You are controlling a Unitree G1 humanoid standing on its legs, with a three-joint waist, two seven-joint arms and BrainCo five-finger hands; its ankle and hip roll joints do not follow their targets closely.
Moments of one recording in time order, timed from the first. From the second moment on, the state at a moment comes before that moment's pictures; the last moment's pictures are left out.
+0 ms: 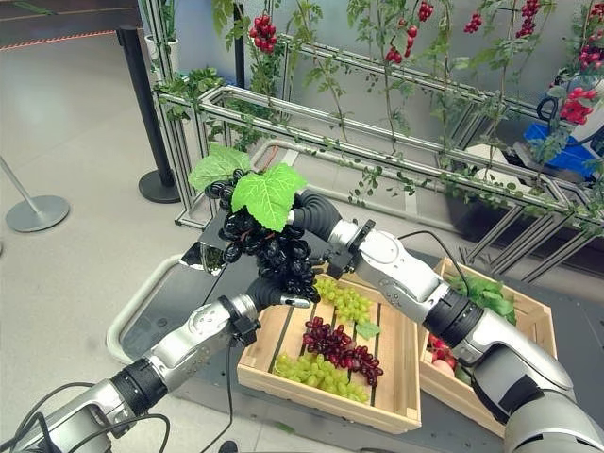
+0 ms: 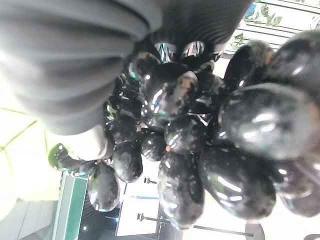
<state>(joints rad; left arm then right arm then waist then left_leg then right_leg) -0.37 0.49 -0.76 0.26 -0.73 -0.16 -0.23 -0.72 -0.64 0.75 0.05 0.89 -0.17 0.21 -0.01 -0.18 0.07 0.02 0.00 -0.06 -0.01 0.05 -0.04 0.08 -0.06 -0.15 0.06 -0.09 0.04</state>
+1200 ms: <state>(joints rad) -0.28 0.43 -0.68 0.26 -0.76 -0.16 -0.22 -0.62 -0.56 0.71 0.04 0.89 -0.17 0.21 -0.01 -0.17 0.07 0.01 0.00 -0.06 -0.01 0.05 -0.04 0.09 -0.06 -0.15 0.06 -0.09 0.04</state>
